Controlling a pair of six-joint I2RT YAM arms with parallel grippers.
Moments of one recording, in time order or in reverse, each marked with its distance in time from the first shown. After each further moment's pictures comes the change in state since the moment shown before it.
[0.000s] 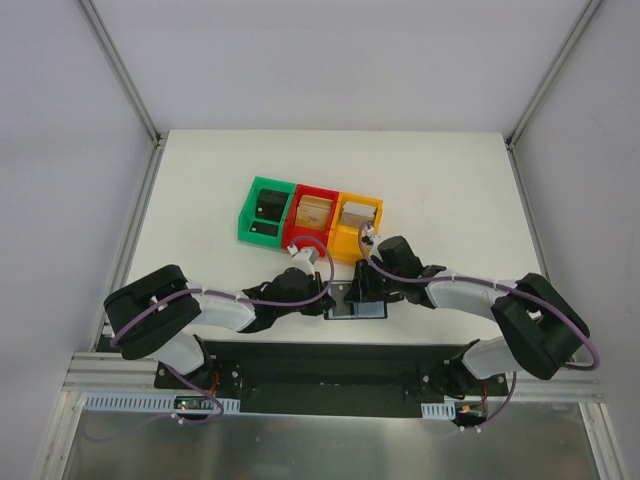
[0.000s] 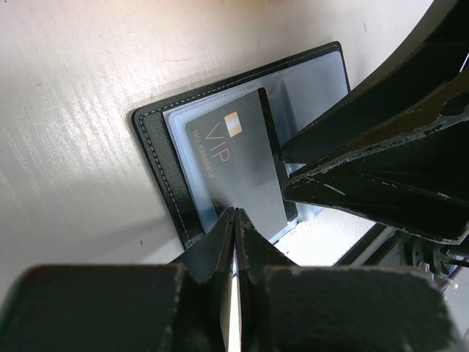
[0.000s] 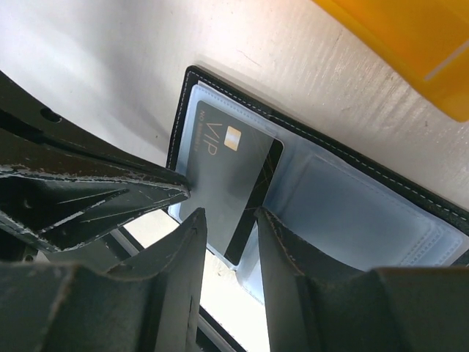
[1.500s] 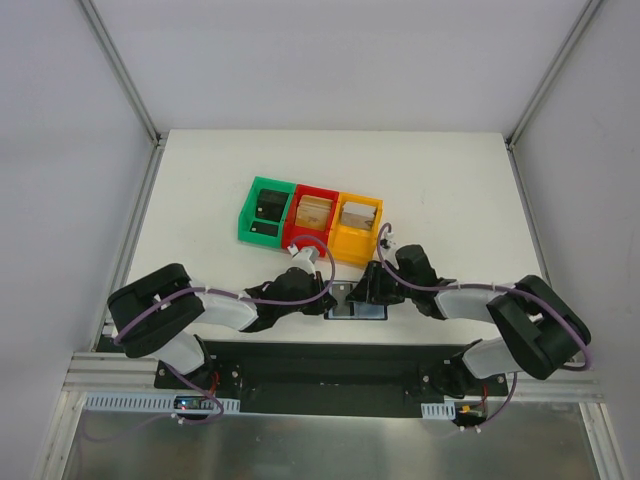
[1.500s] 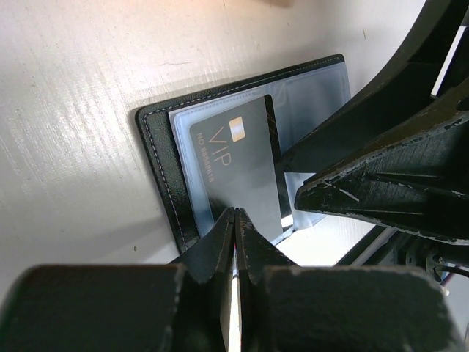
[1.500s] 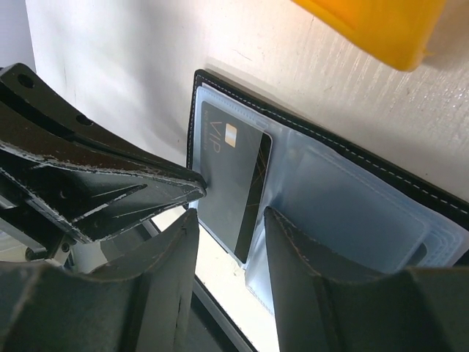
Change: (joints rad) left arm 0.000 0.021 0.013 -0.002 -0.024 -0.030; right arm -0.092 -0.008 -0.179 0.308 -0.129 0.186
